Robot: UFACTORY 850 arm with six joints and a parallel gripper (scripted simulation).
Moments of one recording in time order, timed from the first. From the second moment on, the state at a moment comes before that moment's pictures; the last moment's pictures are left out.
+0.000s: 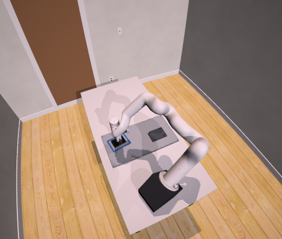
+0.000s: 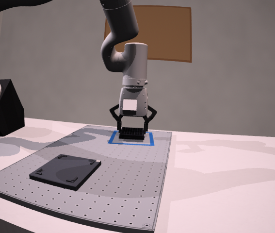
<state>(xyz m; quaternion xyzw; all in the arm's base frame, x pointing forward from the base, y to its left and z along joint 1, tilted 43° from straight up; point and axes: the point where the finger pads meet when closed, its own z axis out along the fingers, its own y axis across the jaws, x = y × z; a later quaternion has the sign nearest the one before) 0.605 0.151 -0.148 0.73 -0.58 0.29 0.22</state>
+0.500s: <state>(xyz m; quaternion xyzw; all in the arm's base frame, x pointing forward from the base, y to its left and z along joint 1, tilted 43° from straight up) 0.605 0.150 -0.150 0.73 -0.58 0.29 0.22</state>
